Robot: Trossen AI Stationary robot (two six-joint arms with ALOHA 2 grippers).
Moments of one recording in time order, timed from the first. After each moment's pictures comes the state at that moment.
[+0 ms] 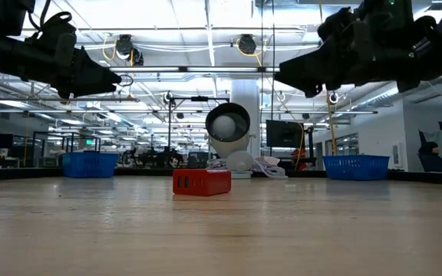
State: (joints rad) left arm 0.01 0.46 0.09 0.31 -0.50 -0.05; right arm -0.10 1.29 0.31 0.96 -0.16 -0.02
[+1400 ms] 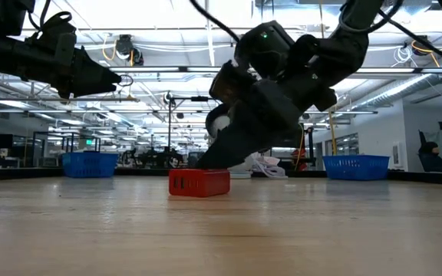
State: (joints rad) left arm 0.01 0.46 0.09 0.32 -0.50 -0.05; right arm 0.03 1.98 0.96 0.36 -0.23 0.01
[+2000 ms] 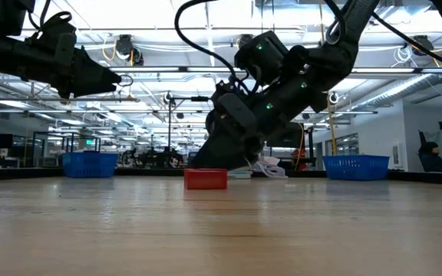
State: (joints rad) left arm 0.01 0.46 0.09 0.32 -0.50 -0.05; right arm -0.05 1.97 0.96 0.40 -0.08 0.27
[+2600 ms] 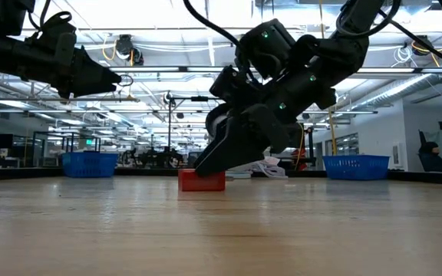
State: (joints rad) left arm 0.01 0.46 0.09 0.32 -0.50 -0.05; right arm 0.04 1.97 0.96 0.42 -0.10 -0.15
